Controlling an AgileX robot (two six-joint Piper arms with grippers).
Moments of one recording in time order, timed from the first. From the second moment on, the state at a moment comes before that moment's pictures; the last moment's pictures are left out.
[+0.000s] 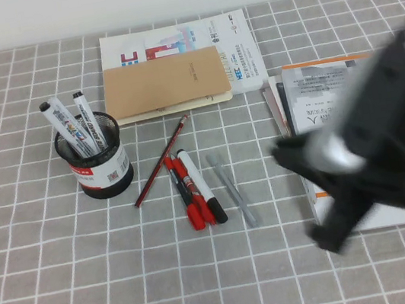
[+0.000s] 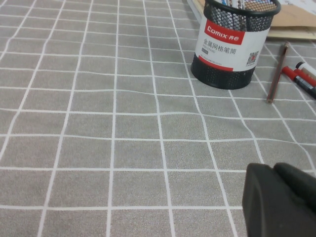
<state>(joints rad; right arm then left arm) 0.83 1.12 -0.79 -0.30 0.12 0.16 -0.16 -0.01 0.03 -0.07 0.39 -0.01</state>
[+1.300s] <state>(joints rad) 0.06 0.08 0.00 0.01 0.33 0.13 -0.16 -0.01 0.03 -0.07 0.39 -0.01</state>
